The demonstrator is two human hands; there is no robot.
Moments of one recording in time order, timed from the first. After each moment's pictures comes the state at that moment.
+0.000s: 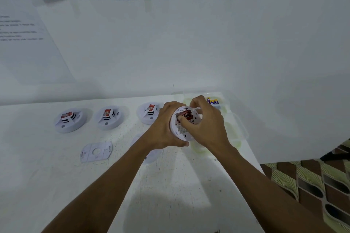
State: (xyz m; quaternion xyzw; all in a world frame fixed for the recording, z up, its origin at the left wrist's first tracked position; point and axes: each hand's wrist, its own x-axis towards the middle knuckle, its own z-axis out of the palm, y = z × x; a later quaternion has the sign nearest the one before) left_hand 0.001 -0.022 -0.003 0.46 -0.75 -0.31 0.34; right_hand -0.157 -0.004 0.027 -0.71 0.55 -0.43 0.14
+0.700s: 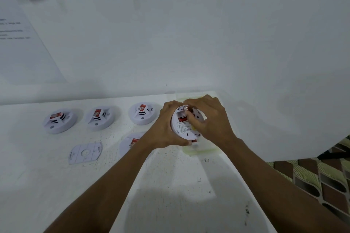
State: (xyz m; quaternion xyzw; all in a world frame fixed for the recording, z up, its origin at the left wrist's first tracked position) left_hand -0.028 -0.031 -0.011 0.43 -0.75 -0.33 0.39; right_hand -0.204 -0.028 0.022 -0.80 0.37 -0.48 -0.04
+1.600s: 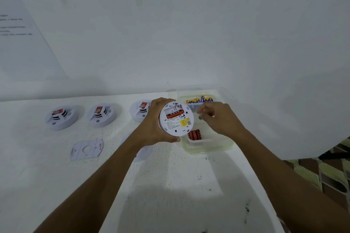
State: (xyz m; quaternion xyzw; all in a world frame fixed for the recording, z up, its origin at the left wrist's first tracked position) left_hand 0.005 -0.031 -0.018 0.44 -0.76 -0.27 0.39; right_hand -0.233 -0.041 0.021 -0.73 0.57 -0.28 0.26
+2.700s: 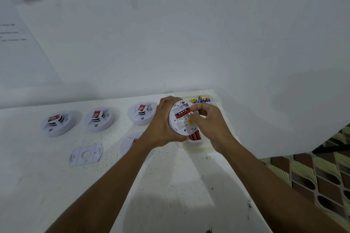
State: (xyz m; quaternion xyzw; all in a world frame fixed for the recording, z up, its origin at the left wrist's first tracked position) left_hand -0.020 -0.036 -0.009 0.41 -0.79 -0.21 0.41; right_hand -0.187 -0.008 0.032 -0.53 0.58 -0.45 0.44
